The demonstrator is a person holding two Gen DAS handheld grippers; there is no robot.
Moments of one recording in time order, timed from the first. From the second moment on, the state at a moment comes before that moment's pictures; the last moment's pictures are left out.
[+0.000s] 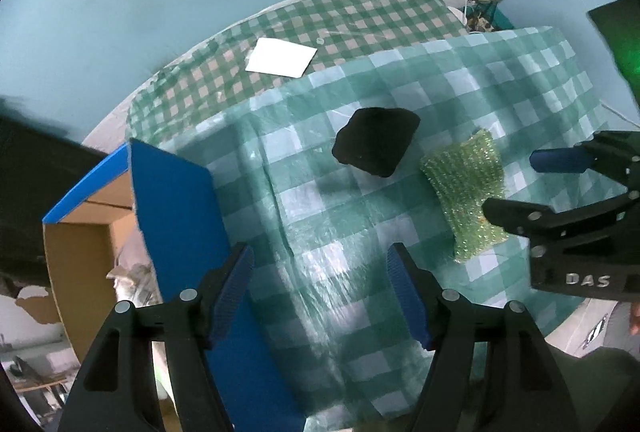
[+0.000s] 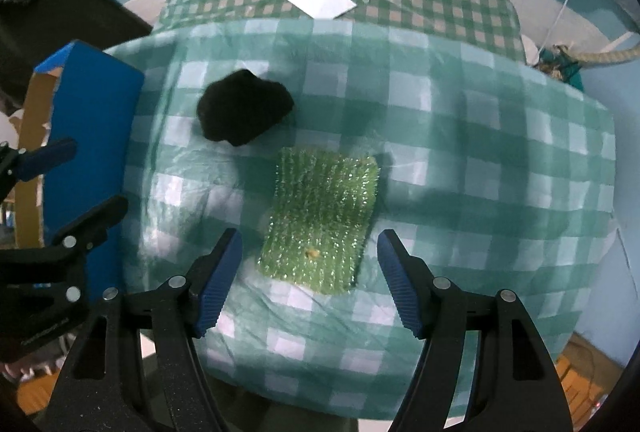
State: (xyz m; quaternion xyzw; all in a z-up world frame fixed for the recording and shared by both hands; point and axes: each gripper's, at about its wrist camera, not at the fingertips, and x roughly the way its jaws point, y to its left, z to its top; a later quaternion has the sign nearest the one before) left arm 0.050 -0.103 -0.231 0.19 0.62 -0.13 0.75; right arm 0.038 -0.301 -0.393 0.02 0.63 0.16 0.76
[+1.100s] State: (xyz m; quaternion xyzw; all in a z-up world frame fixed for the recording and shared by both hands) left arm 0.077 -0.111 -0.263 0.19 0.64 -0.14 0.73; right arm 0.047 -0.274 -0.442 -0.06 0.64 0.14 0.75
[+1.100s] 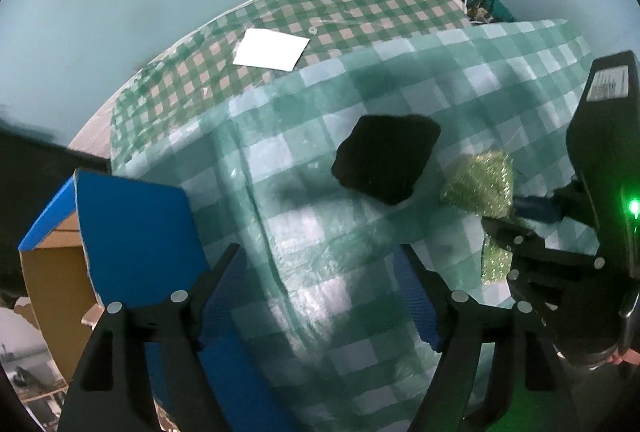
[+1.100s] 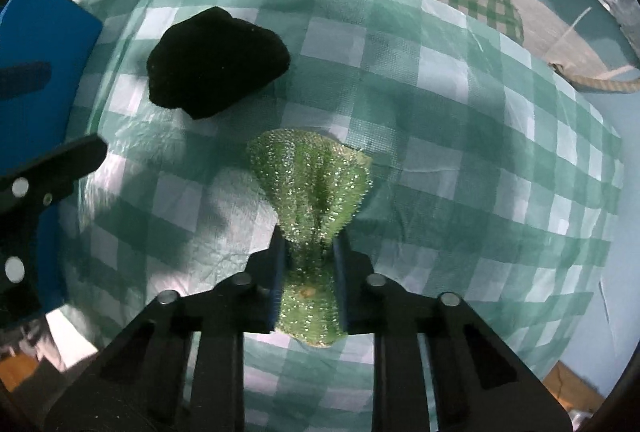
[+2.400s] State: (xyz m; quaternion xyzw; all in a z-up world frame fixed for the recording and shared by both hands) left arm 0.123 -0.164 -0.312 0.22 0.64 -0.16 0.72; right arm 0.068 -0.350 -0.419 0.01 0.63 0.13 0.77
